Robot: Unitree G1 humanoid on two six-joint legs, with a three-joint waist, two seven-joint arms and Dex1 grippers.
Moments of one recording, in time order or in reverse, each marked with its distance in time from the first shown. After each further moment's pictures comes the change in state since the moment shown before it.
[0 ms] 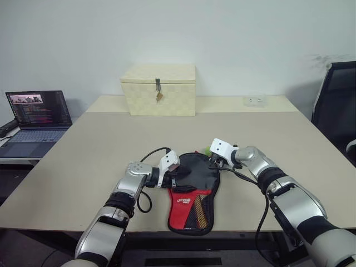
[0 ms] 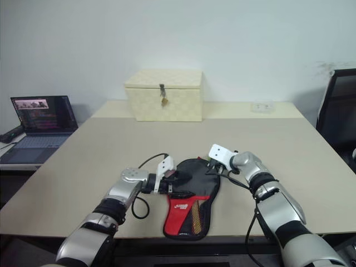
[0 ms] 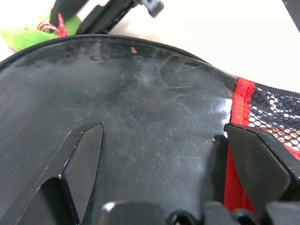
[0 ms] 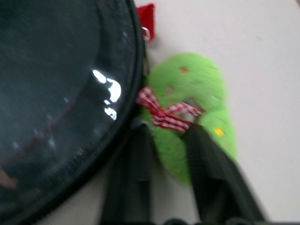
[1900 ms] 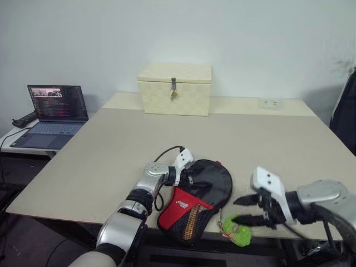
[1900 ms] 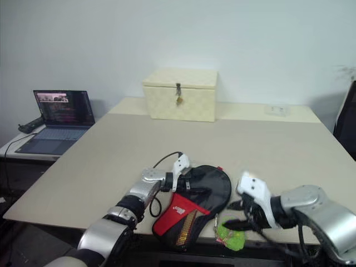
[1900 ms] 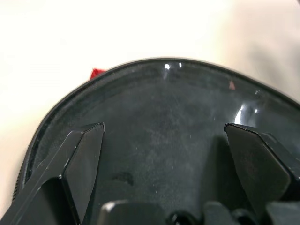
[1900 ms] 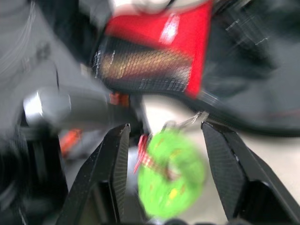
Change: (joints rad) left arm -0.072 -0.147 0.043 0.171 0.008 -0.115 0.117; right arm 0.776 -0.495 -0.409 -1.960 0.791 1.398 0.355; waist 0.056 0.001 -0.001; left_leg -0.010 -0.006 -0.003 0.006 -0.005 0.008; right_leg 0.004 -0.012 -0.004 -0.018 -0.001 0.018
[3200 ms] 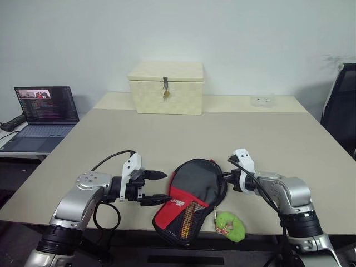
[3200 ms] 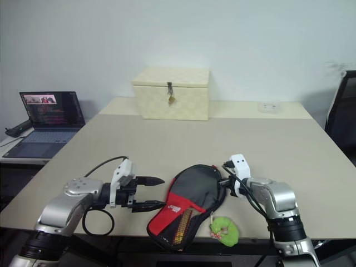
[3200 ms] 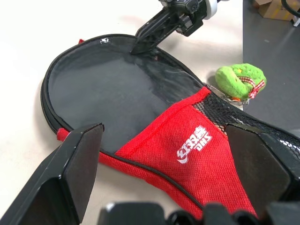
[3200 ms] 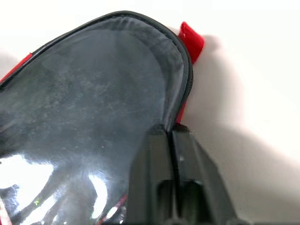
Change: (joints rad) left arm 0.497 0.503 0.096 -1.013 -0.334 0.584 -0.109; right arm -0.240 0.451 0.085 0.727 -0.162 -0.184 -0.529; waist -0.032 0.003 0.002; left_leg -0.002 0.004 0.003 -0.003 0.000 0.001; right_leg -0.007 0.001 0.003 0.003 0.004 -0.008
